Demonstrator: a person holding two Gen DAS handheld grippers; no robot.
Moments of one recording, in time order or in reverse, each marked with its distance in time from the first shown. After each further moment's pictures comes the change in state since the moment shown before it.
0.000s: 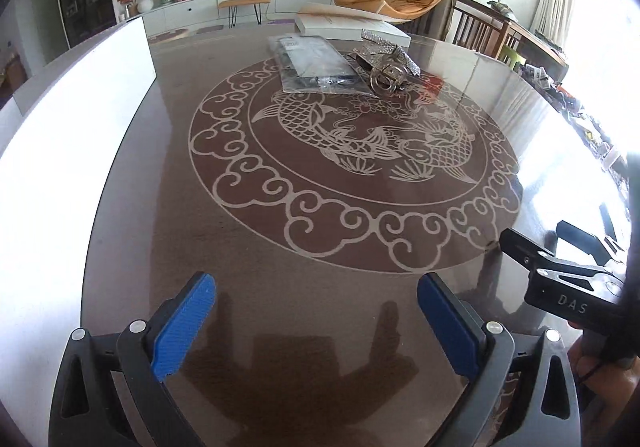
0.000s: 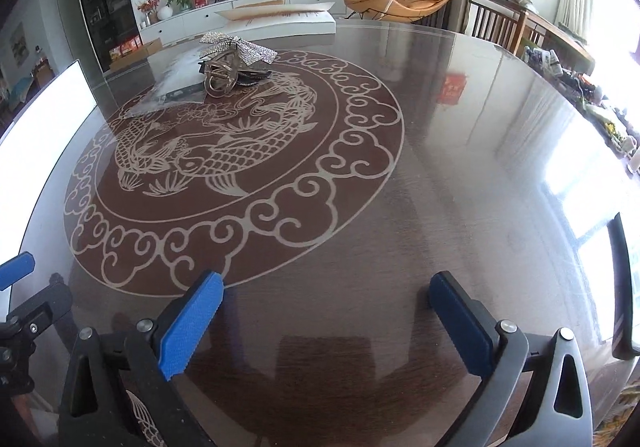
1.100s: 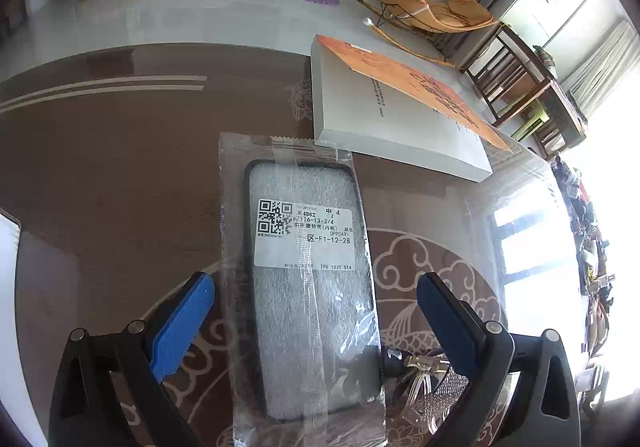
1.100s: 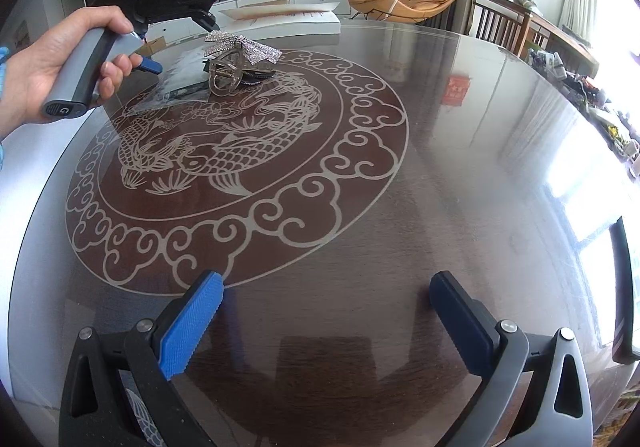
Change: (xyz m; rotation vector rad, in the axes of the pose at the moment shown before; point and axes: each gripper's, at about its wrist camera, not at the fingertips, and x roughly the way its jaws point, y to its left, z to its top) left arm 0.167 0.033 0.268 -0.246 0.151 -0.148; right arm 0.002 0.005 -0.004 -0.015 0.000 0.007
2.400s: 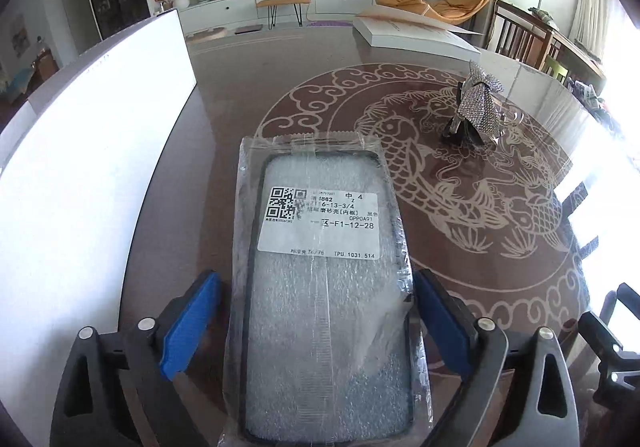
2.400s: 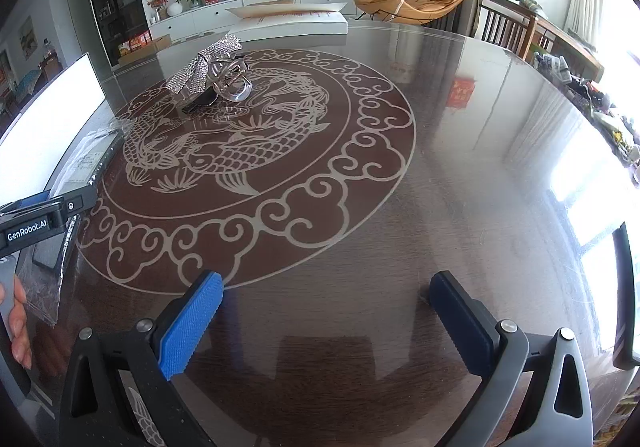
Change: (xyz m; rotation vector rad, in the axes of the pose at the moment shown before) left arm -0.105 0.059 -0.252 0.170 -0.186 0.271; right arm 0.001 0.002 0.000 -0.013 0.000 0.010
